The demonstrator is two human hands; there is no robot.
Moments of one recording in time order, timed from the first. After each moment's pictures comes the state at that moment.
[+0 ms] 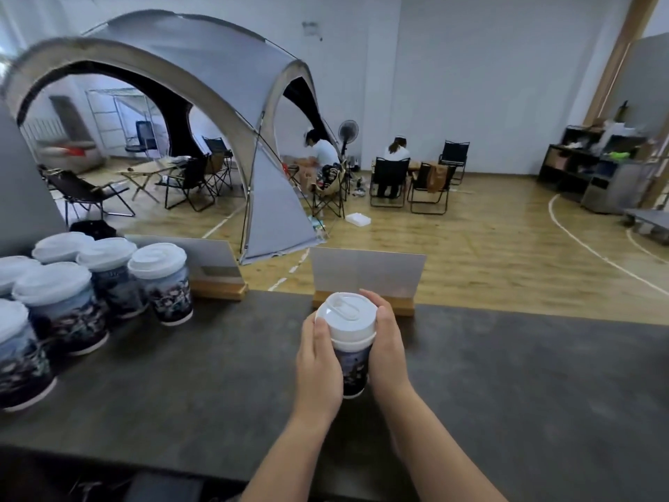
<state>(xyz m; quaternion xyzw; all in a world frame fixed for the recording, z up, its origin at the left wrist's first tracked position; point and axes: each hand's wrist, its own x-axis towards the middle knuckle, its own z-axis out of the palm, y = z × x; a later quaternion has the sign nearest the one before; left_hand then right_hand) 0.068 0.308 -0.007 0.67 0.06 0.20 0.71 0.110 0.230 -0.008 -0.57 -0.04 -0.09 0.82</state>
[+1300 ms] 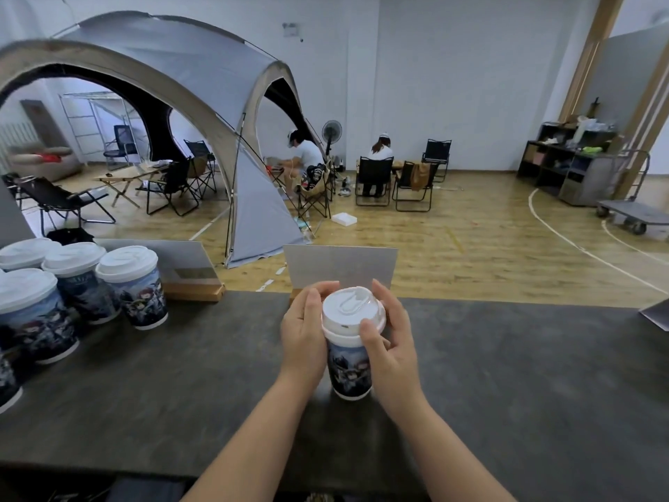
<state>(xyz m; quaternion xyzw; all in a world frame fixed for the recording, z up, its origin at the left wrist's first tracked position) 0.091 0.291 0.012 0.65 -0.02 0.24 0.72 0.072 0.179 -0.008 -0.66 -0.13 -0.20 0.71</state>
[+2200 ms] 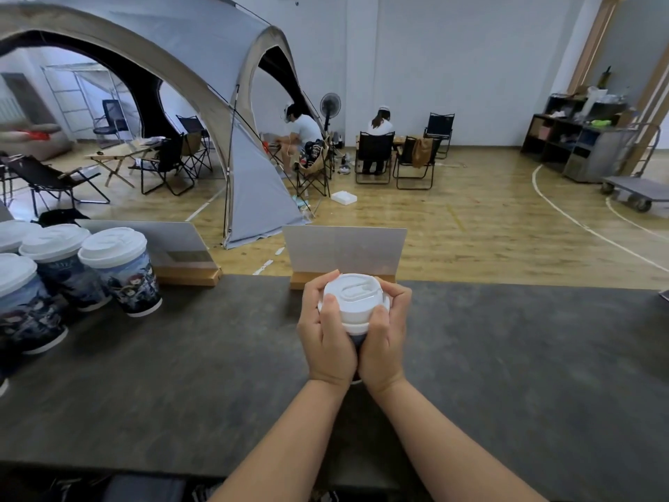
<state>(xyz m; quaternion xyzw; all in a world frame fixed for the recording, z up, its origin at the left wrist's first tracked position) 0.100 0.264 -0.013 0.58 -0.03 0.31 0.75 0.106 0.207 -0.023 -0.62 -0.06 -0.30 0.73</state>
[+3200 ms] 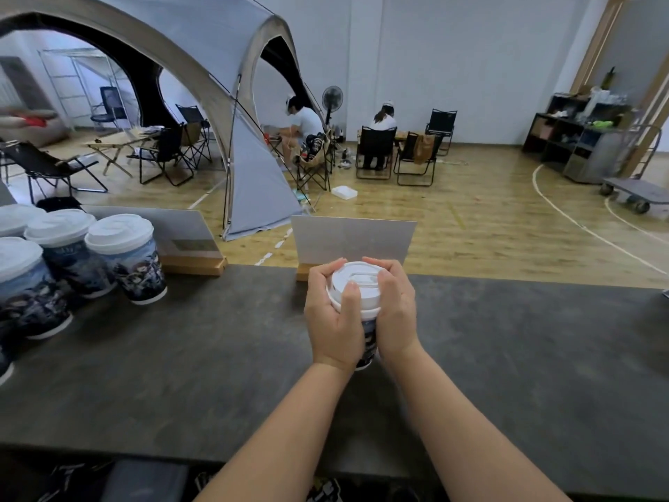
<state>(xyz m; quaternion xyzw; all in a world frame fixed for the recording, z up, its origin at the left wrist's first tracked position) 0.104 0.274 -0.011 0.64 -0.04 0.35 0.68 0.114 0.202 0.003 -0.61 -0.07 -0.17 0.77</state>
